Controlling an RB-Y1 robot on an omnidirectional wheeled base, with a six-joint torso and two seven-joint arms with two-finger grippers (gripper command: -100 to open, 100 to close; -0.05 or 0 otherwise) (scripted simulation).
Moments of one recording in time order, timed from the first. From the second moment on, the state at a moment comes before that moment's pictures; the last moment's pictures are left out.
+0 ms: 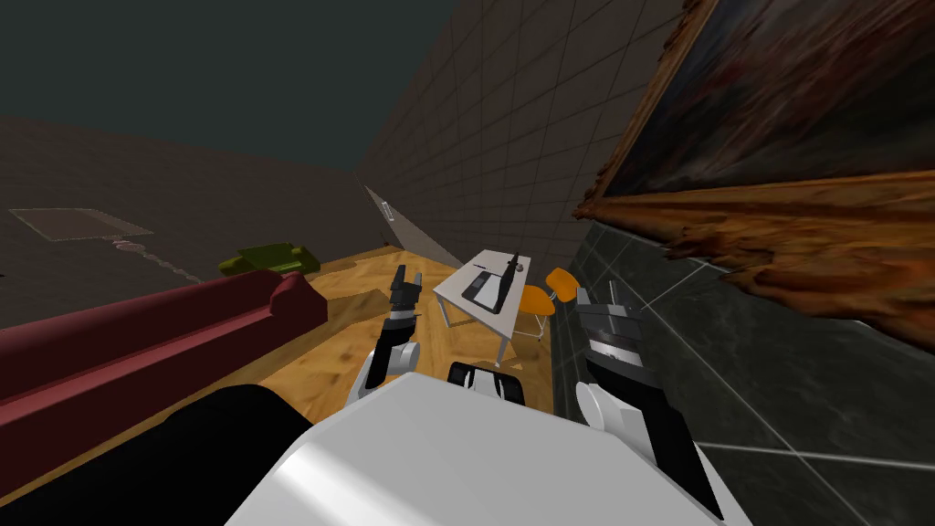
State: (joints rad) left arm 0.54 -0.03 0.05 -2.35 -0.04 -0.39 0.15; right arm 0.52 -0.04 -0.04 -2.26 -0.09 -0.41 -0.10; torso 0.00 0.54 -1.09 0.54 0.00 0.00
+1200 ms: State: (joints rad) left arm 0.54 -0.03 0.05 -2.35 -0.04 -0.39 0.15; right arm 0.64 -0.28 -0.18 -2.29 0.06 -0.37 -0.01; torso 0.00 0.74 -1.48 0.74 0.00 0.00
